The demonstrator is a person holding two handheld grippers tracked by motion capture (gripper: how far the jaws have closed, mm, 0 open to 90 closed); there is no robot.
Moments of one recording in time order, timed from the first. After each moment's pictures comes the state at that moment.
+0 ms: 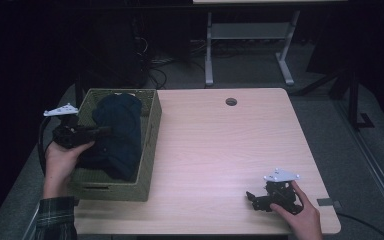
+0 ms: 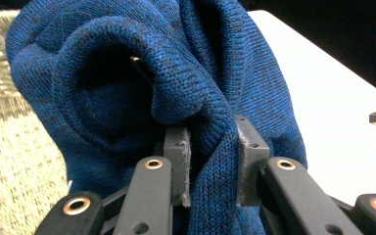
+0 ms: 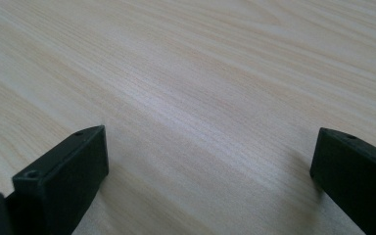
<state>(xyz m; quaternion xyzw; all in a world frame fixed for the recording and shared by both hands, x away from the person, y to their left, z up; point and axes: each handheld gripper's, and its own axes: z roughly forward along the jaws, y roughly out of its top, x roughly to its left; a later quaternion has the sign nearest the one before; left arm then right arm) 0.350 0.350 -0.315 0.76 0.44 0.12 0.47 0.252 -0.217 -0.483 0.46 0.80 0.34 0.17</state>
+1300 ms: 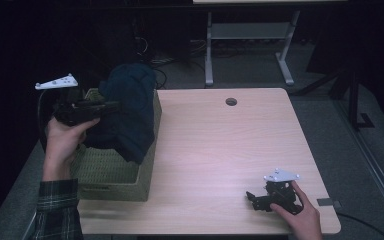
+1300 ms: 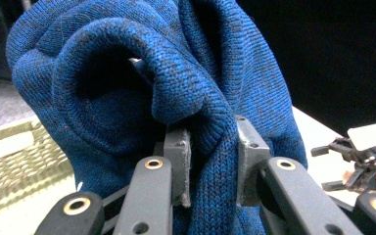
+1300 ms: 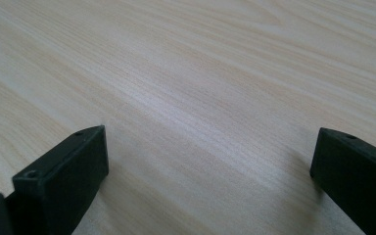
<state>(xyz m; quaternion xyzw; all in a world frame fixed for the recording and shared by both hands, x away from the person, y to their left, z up) 0.358 0.306 -0.242 0.76 0.35 0.12 0.54 0.252 -0.217 -0.483 0.46 0.80 0.34 0.18</state>
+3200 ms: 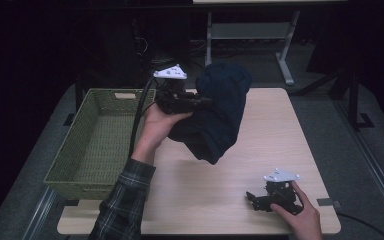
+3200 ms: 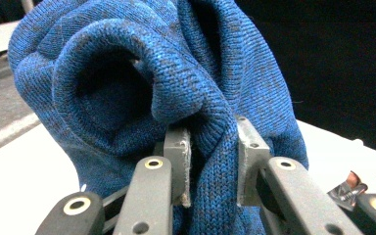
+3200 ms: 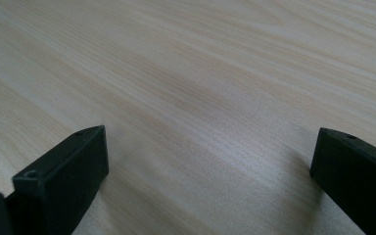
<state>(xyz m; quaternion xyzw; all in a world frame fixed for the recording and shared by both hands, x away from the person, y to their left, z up) 0.399 0.095 -0.257 0.81 0.22 0.05 0.54 0.252 -0.217 -0.482 0.46 0.80 0.34 0.17</state>
